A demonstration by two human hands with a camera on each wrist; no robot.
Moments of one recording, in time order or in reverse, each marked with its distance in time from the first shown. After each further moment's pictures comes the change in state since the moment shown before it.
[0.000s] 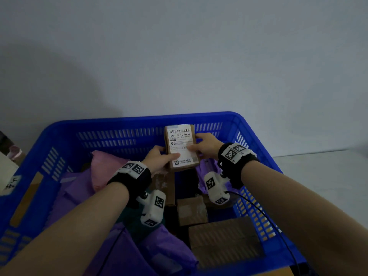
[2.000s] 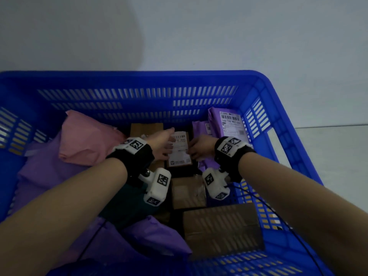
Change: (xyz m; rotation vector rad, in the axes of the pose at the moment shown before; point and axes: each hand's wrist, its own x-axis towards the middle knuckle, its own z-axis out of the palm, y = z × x) left_hand 0.072 -0.037 0.032 -0.079 -0.201 -0.436; right_hand 0.080 0.098 0.033 -0.259 -0.330 0.378
